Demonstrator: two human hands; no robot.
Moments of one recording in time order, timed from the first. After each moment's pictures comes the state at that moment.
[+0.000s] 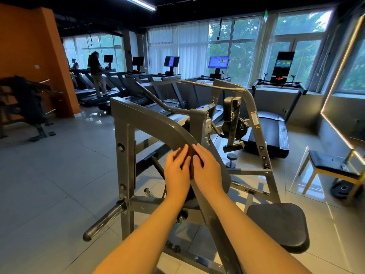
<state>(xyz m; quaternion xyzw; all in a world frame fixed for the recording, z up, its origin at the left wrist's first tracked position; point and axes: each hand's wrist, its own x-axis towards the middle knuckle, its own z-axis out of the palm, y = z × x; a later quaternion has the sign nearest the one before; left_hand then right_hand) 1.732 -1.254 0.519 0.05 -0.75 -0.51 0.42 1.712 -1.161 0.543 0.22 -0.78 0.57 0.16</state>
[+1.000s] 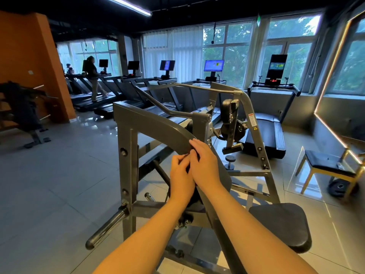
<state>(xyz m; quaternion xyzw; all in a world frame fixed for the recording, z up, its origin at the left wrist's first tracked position) 1.739 -1.266 0.521 0.00 -0.76 -0.50 0.41 1.713 -1.190 0.564 0.23 -0.79 0.54 0.18</state>
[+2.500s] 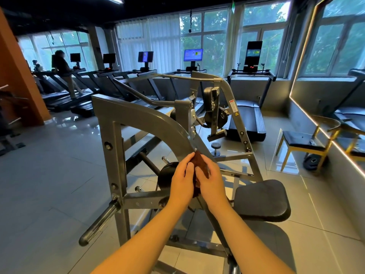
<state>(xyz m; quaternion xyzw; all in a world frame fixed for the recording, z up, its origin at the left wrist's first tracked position) 1.785 -1.232 0.495 -0.03 -0.73 -0.65 0.20 1.765 -1.135 0.490 0.11 -0.73 0.66 0.12</state>
